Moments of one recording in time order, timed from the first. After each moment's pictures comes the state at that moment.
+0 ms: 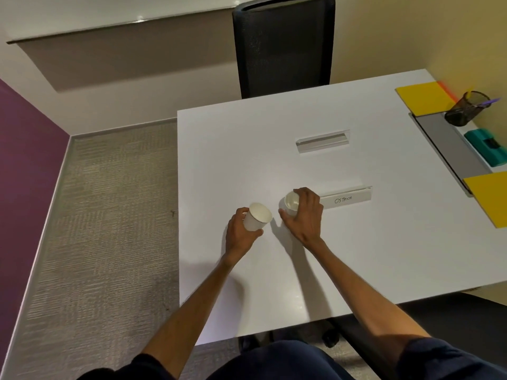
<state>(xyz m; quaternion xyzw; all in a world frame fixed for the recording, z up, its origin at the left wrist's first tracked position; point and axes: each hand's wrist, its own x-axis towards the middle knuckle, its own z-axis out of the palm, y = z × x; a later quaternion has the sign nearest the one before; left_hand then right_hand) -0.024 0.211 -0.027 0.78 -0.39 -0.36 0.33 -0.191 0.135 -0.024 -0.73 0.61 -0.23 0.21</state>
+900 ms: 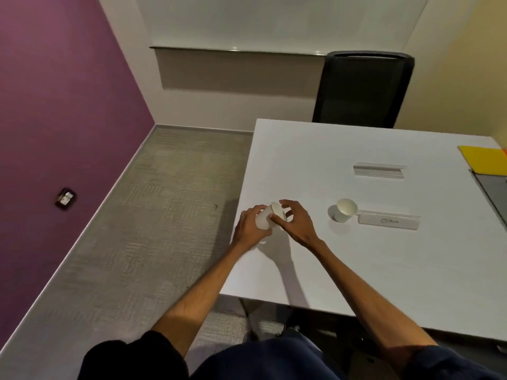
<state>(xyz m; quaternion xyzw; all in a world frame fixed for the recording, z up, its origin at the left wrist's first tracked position) 0.042 0.363 0.022 0.78 -0.40 -0.30 0.39 -0.092 0.264 0.028 -0.77 0.43 -0.19 0.43</state>
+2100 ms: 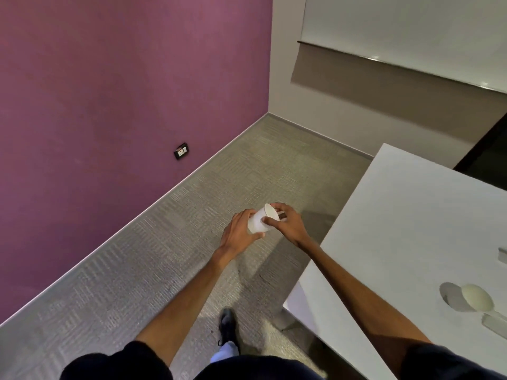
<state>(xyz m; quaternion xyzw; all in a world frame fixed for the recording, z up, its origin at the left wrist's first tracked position) 0.214 0.545 0.011 0.90 -0.25 -0.14 0.34 0.149 0.378 0.021 -0.80 0.21 -0.04 0.56</state>
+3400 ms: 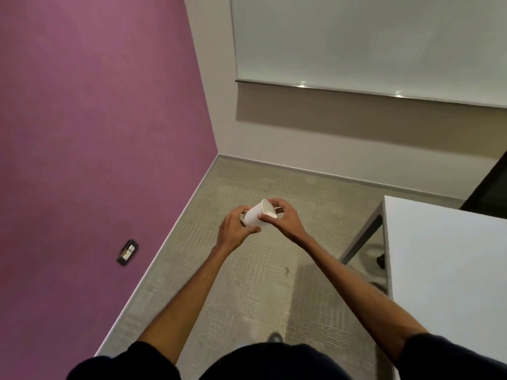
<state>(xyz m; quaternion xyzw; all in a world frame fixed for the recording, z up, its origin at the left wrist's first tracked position) 0.680 0.286 0.039 0.85 -0.33 -0.20 0.36 0.561 0.152 0.040 -0.76 0.32 -0.18 0.53</state>
